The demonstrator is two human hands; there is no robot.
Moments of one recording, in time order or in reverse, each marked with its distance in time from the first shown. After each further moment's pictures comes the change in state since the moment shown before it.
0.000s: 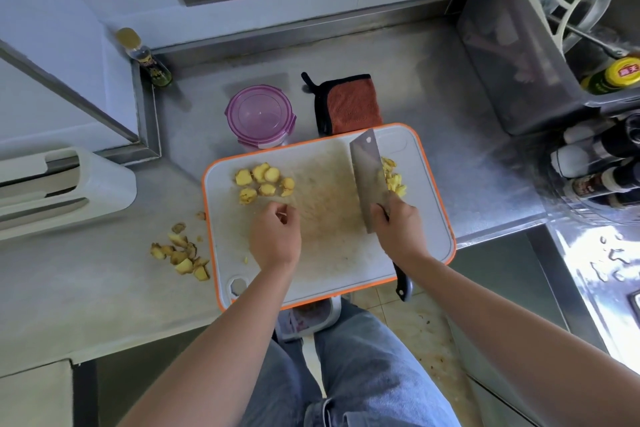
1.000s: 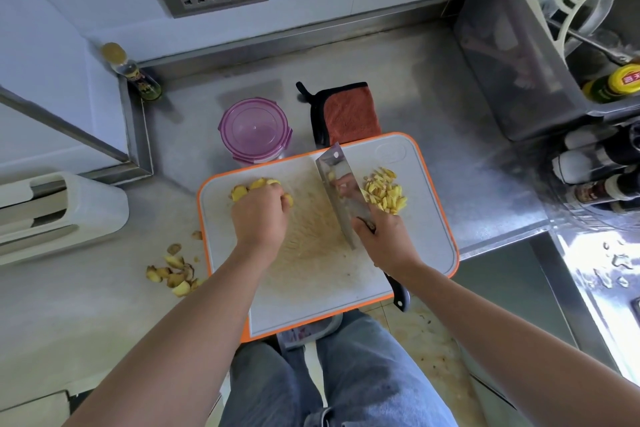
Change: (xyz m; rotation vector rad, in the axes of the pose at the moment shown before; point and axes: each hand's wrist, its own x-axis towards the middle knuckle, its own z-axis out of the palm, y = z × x) left_hand 0.067 0.019 -0.013 0.646 -0.065 0.438; right_hand 0.012 -0.015 0.008 0.033 -0.129 -0.019
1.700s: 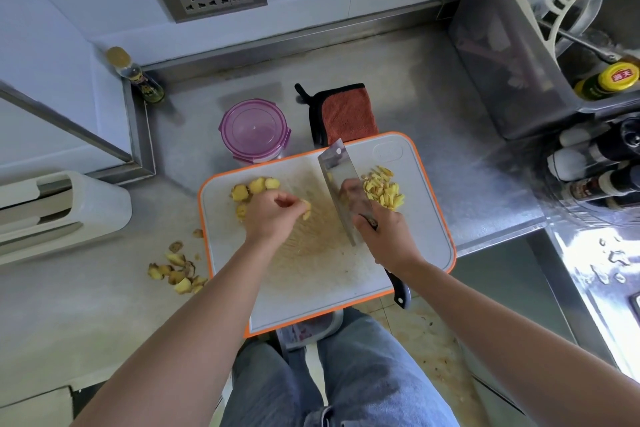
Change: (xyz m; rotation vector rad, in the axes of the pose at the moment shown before) left_hand -0.014 0.016 -0.008 -0.796 -0.221 -0.301; right_hand -0.007 -0.003 -0.008 0.024 0.016 -0.044
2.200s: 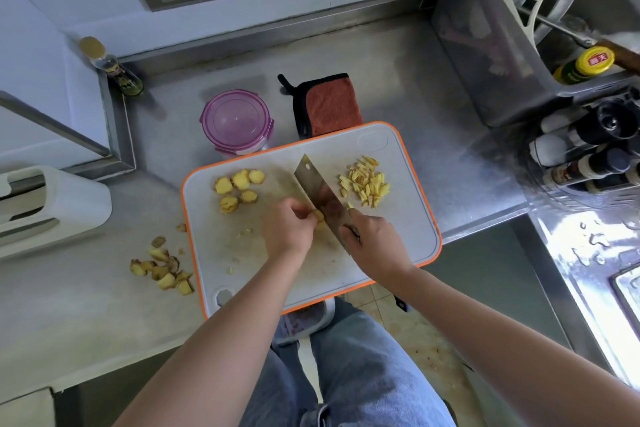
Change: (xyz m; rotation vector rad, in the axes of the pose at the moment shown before) left_hand -0.029 -0.007 0.052 0.063 0.049 -0.019; right_hand -0.026 0.002 0.004 -0.282 -0.055 -0.073
